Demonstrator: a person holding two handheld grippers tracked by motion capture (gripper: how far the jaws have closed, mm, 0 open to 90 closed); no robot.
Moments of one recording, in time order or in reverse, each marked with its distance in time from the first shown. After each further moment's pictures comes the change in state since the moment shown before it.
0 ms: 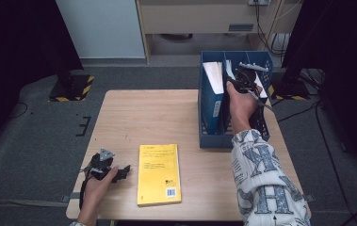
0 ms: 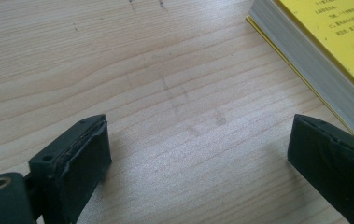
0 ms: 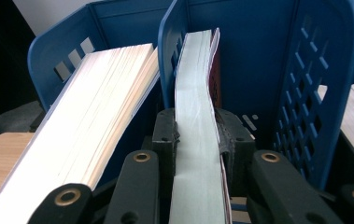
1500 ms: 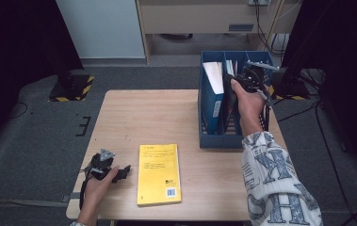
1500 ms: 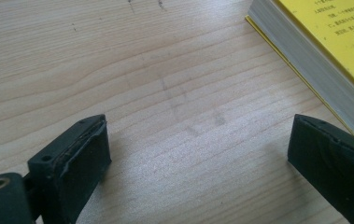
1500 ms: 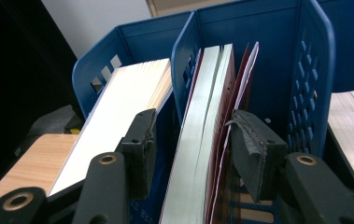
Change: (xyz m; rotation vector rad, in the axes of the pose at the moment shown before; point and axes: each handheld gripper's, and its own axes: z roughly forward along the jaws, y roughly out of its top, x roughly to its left) left arm -0.001 0.000 0.000 0.001 0.001 0.002; right arm -0.012 0.010 -0.021 -0.008 0.111 0.040
